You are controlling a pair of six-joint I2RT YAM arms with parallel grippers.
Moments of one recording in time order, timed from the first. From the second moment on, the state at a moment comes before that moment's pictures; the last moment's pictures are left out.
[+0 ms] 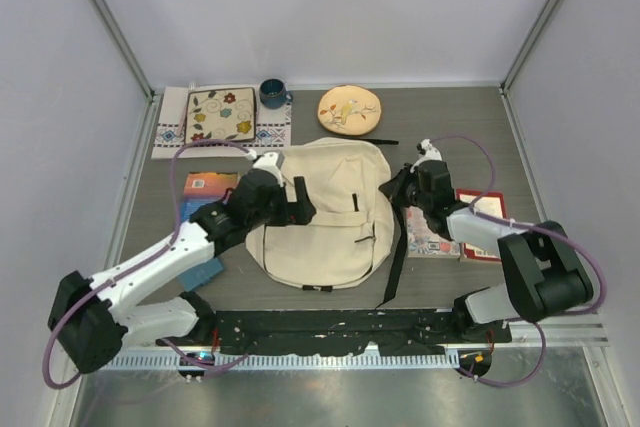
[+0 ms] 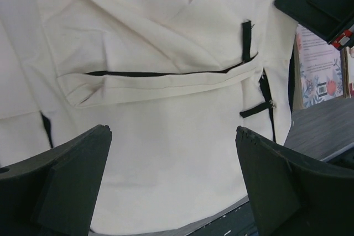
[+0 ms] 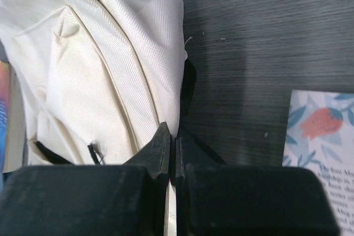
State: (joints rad) left arm -0.70 1.06 0.76 -0.35 -0.10 -0.63; right arm 0.31 1.45 0.57 0.34 -0.15 0.60
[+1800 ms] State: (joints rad) left arm -1.06 1.69 0.85 0.25 -0.19 -1.42; right arm 0.32 0.99 0.31 0.39 0.04 0.69
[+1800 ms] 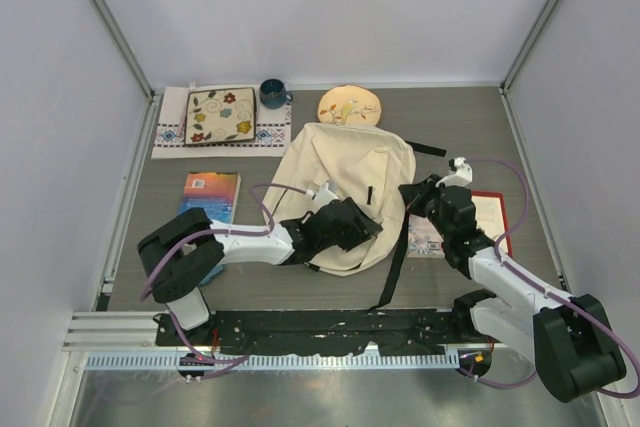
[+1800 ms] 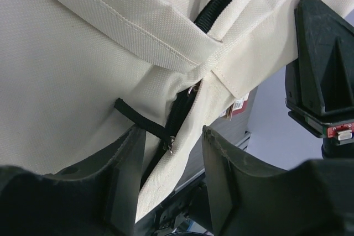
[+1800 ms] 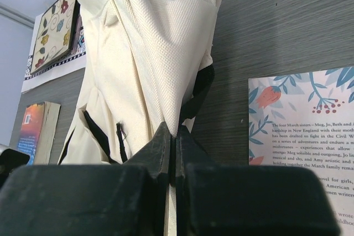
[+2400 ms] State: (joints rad) left arm -1.05 1.76 0.84 0.32 -0.18 -1.47; right arm 0.32 0.99 0.29 0.43 0.04 0.68
